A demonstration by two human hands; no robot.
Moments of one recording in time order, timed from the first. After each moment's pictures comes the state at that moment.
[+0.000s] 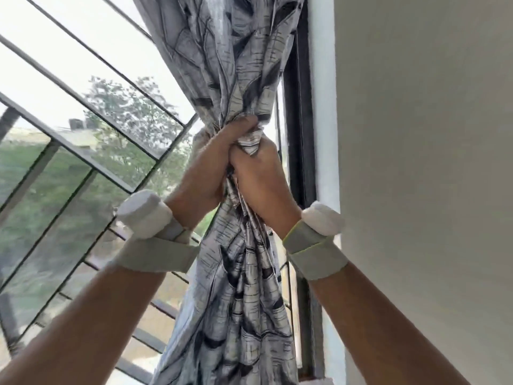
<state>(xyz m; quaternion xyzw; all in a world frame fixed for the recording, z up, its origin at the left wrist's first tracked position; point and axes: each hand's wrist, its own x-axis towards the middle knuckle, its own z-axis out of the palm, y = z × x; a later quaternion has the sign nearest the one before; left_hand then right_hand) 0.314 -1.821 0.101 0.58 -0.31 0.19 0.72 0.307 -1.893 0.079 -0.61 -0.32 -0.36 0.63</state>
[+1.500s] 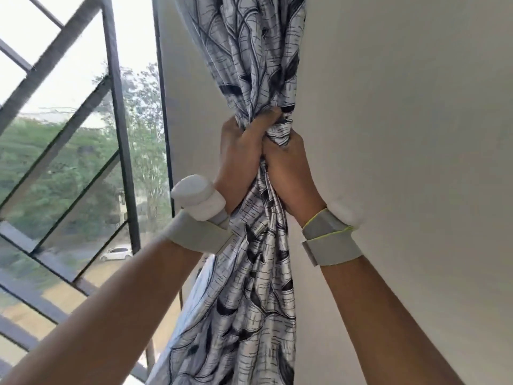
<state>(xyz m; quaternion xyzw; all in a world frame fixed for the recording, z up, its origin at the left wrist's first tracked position) 0.395 -2.171 0.105 0.51 -0.31 0.34 0.72 0.402 -2.235 0.086 -0.57 -0.32 -0.34 0.68</state>
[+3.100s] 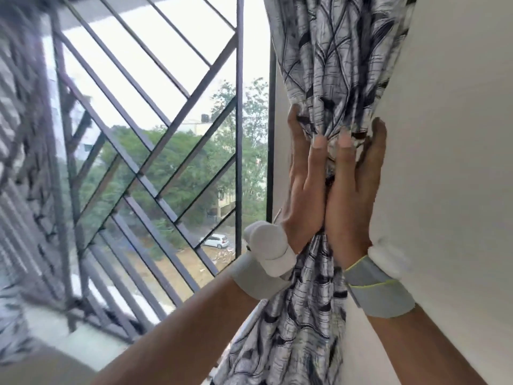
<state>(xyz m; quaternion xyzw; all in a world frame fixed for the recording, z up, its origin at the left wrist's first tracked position) 0.346 -2.136 0.063 0.63 -0.28 0.49 0.52 0.356 -2.184 0.054 -0.48 -0.32 -0.43 0.69</state>
